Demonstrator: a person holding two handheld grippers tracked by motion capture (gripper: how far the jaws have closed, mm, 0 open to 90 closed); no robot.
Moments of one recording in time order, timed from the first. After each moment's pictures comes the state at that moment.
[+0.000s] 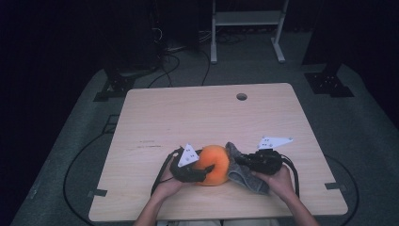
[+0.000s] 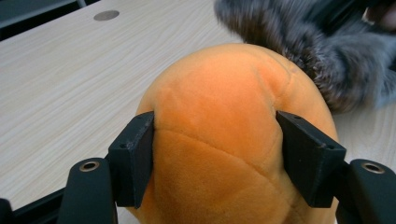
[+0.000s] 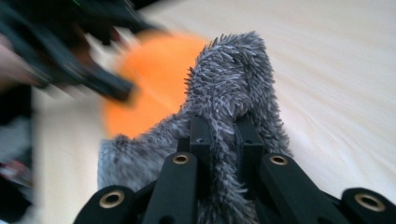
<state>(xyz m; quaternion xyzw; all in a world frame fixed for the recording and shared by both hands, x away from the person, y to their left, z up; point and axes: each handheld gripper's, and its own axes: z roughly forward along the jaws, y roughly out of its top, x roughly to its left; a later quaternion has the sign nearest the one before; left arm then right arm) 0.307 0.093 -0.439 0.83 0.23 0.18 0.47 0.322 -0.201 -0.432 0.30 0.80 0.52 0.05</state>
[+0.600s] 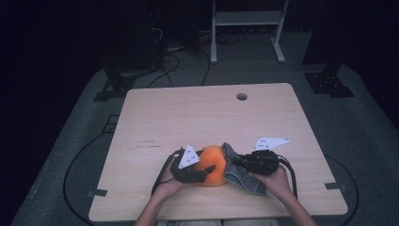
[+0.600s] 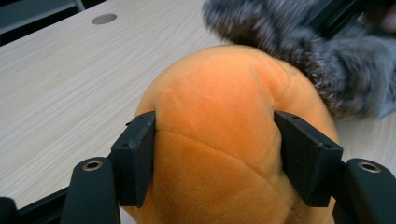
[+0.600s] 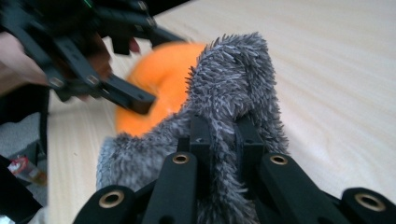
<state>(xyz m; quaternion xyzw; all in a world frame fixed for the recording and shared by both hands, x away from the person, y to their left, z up) 0.306 0.094 -0.441 0.83 0.23 0.19 0.47 0.321 -0.190 -0.434 0.29 0.81 0.51 0.05</state>
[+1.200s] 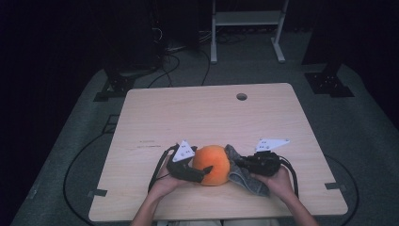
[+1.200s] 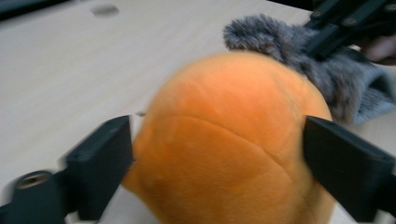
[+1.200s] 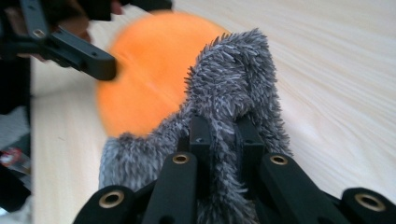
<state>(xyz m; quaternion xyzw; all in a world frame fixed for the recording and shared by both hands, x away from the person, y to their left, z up) 0.315 0.103 -0.438 0.83 0.26 0.14 0.48 0.323 -0.199 -0.441 0.30 0.82 0.48 0.05</state>
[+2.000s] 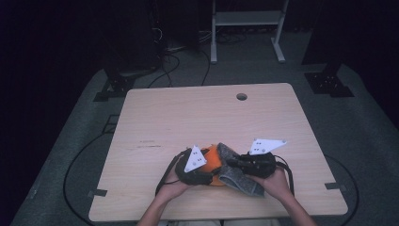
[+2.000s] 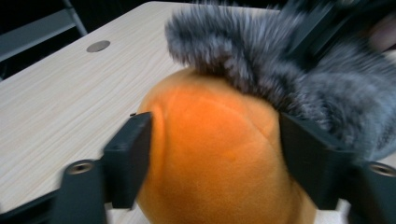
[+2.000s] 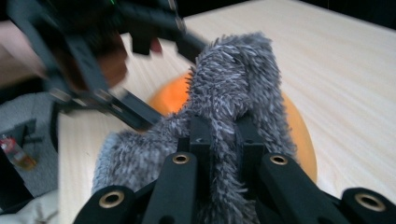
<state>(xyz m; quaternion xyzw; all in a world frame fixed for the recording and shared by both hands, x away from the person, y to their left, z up) 0.295 0.080 -0.423 0.83 0.20 0.20 0.48 0.306 -0.175 -0.412 0.23 0.82 0.51 0.09</state>
